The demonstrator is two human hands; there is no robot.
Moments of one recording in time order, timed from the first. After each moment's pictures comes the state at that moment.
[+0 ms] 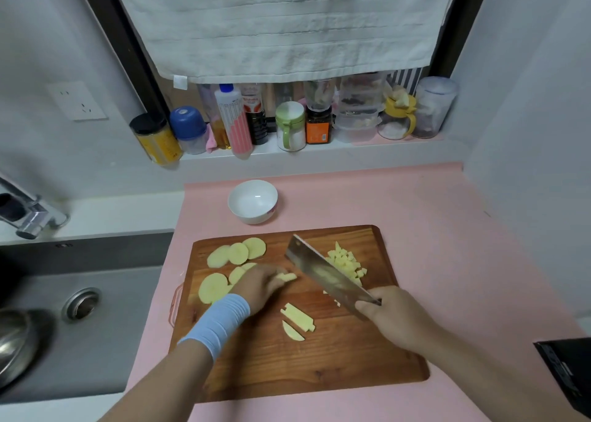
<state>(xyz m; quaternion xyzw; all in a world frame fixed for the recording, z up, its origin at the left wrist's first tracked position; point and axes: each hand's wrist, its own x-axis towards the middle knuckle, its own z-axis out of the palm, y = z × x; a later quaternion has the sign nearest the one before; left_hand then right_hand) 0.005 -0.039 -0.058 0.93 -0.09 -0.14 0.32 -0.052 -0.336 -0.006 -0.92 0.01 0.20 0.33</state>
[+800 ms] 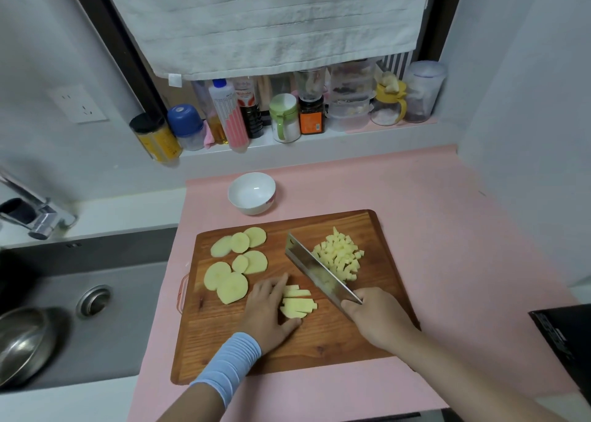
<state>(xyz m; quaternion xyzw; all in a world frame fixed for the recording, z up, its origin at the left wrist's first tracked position) -0.078 -0.053 -0.110 0.97 -0.12 -0.04 0.21 -0.093 -0.302 -0.010 -0.91 0.09 0.22 0.35</state>
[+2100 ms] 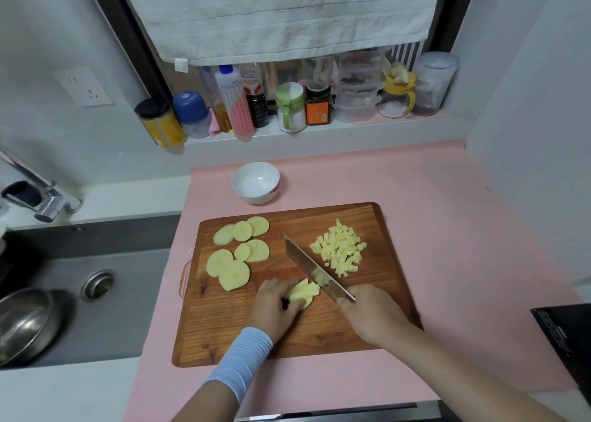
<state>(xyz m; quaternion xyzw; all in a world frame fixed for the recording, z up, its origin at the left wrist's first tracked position) -0.089 -0.077 -0.105 0.94 -0.04 0.01 0.33 -0.098 -0.292 -0.014 -0.93 0.06 0.24 0.28</state>
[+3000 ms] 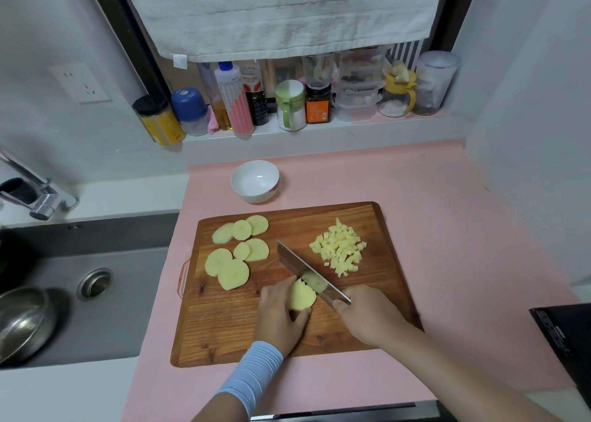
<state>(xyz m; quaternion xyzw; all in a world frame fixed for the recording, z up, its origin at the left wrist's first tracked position) -0.108 -0.092 -0.120 0.93 -0.02 0.06 0.35 -0.098 -0.285 -0.007 -0.93 0.03 0.26 0.25</state>
